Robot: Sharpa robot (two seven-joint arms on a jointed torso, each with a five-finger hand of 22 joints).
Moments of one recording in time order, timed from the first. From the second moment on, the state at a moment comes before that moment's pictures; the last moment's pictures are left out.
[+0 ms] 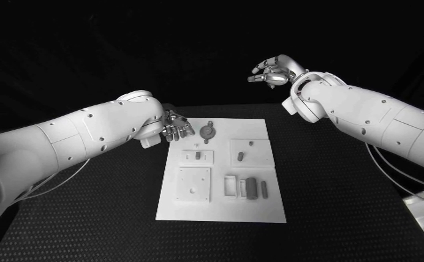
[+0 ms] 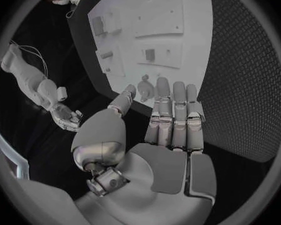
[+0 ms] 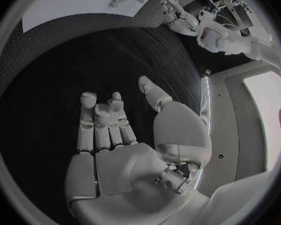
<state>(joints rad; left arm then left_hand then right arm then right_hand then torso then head) 1.38 -0.47 -0.17 1.04 -0.91 0.11 -0.52 0.76 -0.04 0.47 -0.28 0.05 1.00 0.10 0.19 0.86 1.29 0.00 0.37 0.80 0.92 0.01 1.03 0.46 0.01 0.91 -0.07 0.13 1.31 1.30 -0.62 0.04 1.00 -0.95 -0.37 0.11 0.93 -0.13 0.49 -0.26 0.11 0.83 0.17 0.22 0.52 0.92 0.07 1.18 1.09 0.99 -0.04 1.56 0.84 0.25 0.96 0.04 1.01 1.31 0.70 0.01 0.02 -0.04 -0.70</state>
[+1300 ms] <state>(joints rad) 1.36 -0.29 -0.18 0.68 -1.00 0.15 -0.37 0.80 -0.01 0.42 -0.24 0.05 0.98 0.07 0.25 0.72 1.33 -0.04 0.64 0.86 1.24 -0.14 1.46 0.81 0.04 1.40 -0.24 0.75 1.31 1.30 -0.61 0.04 0.99 -0.95 -0.36 0.11 0.93 -0.13 0.49 -0.26 0.11 0.83 0.17 0.22 0.52 0.92 0.07 1.18 1.09 0.99 -0.04 1.56 0.84 0.25 0.96 0.04 1.01 1.31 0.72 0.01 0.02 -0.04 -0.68</state>
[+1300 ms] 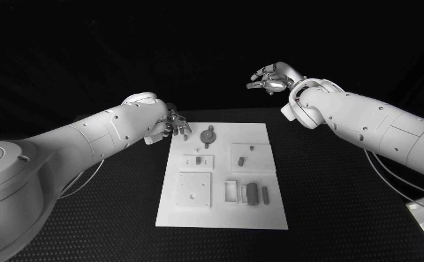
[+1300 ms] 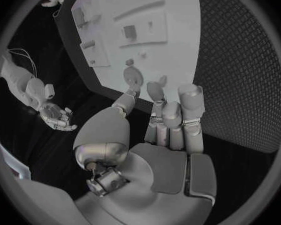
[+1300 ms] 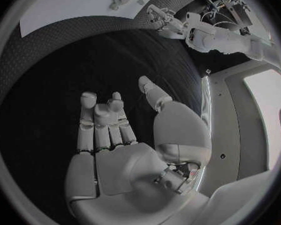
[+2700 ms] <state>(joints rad) 1.33 -0.24 -0.18 0.57 -1.04 0.15 -0.40 0.75 -0.05 0.42 -0.20 0.05 0.97 0.08 0.25 0.71 1.33 -0.04 0.65 0.87 1.25 -0.15 1.44 0.84 0.04 1.39 -0.24 0.78 1.31 1.30 -0.60 0.04 1.01 -0.95 -0.36 0.11 0.93 -0.13 0.49 -0.26 0.11 0.83 0.17 0.22 0.52 0.92 0.07 1.19 1.09 0.99 -0.04 1.56 0.84 0.25 0.96 0.04 1.01 1.31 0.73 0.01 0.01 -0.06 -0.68</state>
